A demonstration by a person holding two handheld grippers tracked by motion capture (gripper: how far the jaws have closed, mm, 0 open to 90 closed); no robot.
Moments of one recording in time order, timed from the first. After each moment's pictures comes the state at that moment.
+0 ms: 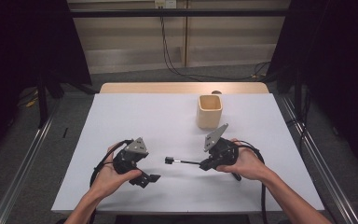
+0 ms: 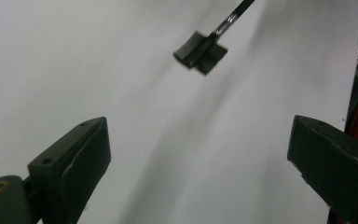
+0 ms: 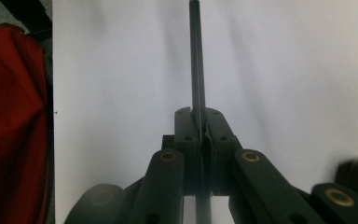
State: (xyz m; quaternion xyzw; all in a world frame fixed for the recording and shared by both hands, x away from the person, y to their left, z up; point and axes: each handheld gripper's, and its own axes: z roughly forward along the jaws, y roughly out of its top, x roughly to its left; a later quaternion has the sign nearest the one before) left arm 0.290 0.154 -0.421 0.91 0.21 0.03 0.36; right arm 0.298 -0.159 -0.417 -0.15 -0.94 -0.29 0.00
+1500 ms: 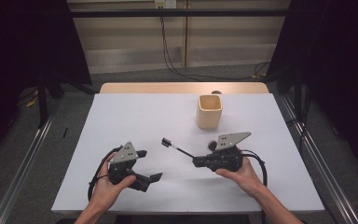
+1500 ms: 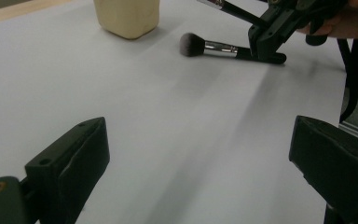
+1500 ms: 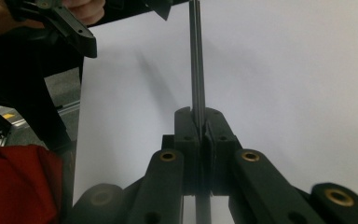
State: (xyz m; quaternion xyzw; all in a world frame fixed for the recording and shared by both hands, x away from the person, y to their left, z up) left arm 0.265 0.162 -0.422 0.84 0.24 0.07 0.49; right arm 0.279 -0.171 -0.434 -0.21 -0.83 -0.52 -0.02
